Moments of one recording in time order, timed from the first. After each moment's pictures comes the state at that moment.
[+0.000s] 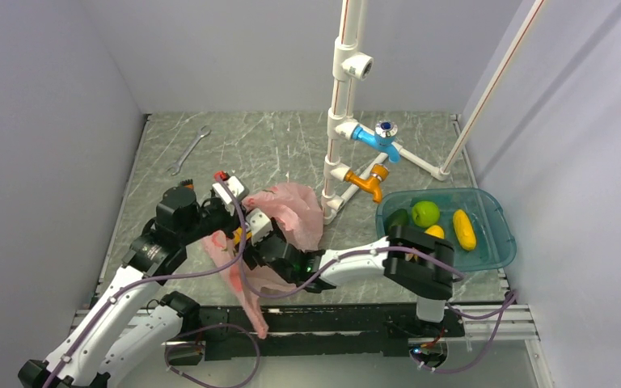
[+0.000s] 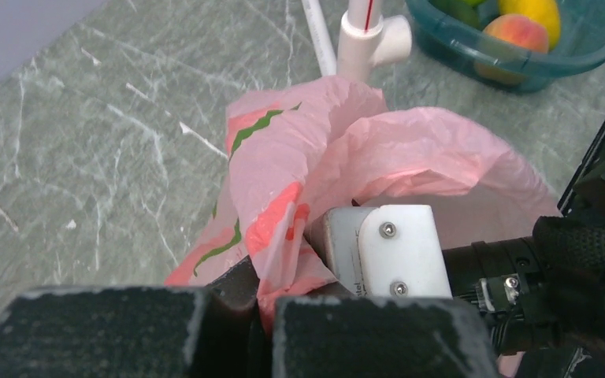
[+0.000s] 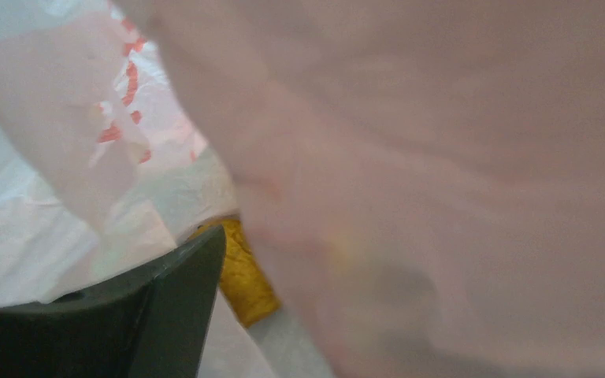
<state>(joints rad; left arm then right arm) -0.49 0.69 0.73 -0.33 0.39 0.16 1.32 1.79 0.95 0.47 0.50 0.17</state>
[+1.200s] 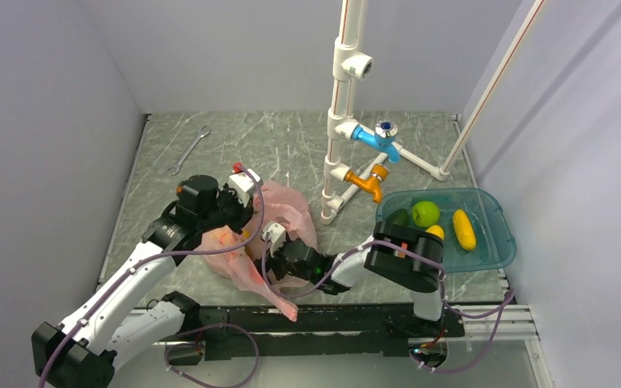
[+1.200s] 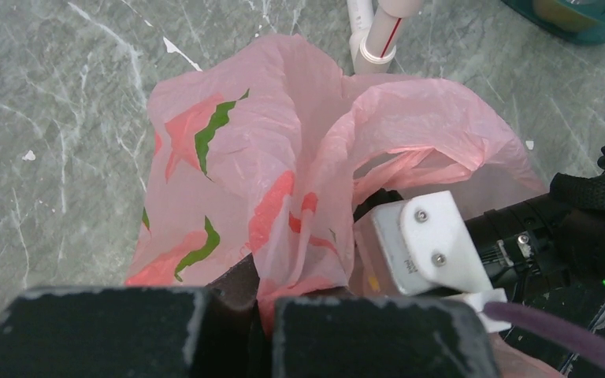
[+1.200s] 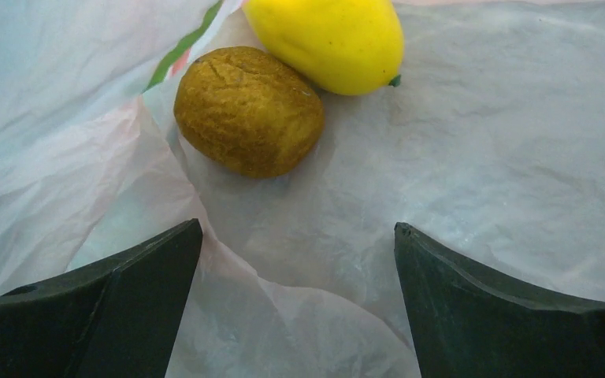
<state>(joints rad) -0.49 0.90 0.77 -0.39 0.30 0.14 1.22 1.92 0.73 0.82 0.09 0.25</state>
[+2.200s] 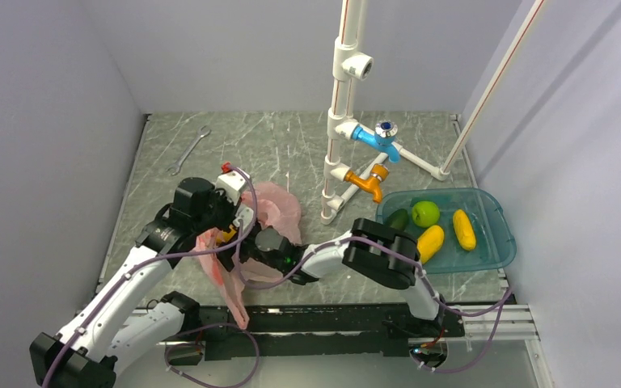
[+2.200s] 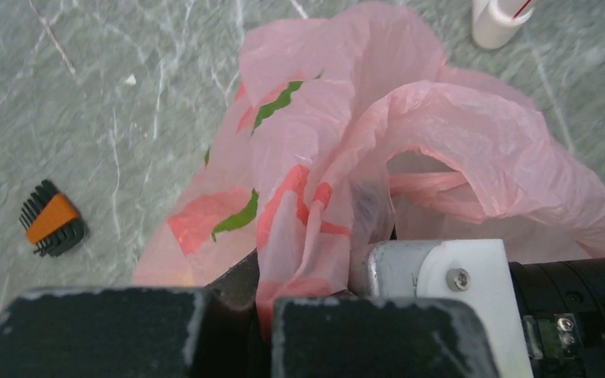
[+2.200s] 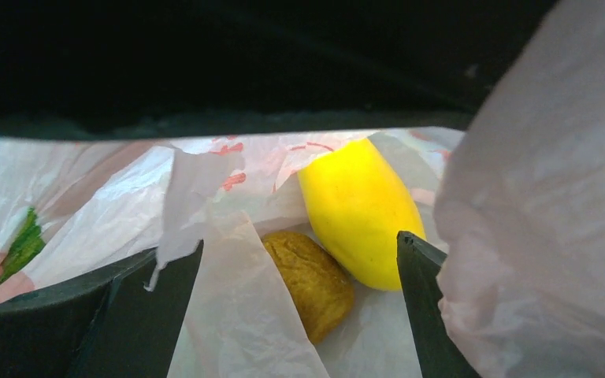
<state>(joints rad) -0.46 0.85 0.77 -0.46 0.12 0.17 1.24 2.06 1.05 0.85 0.14 0.20</state>
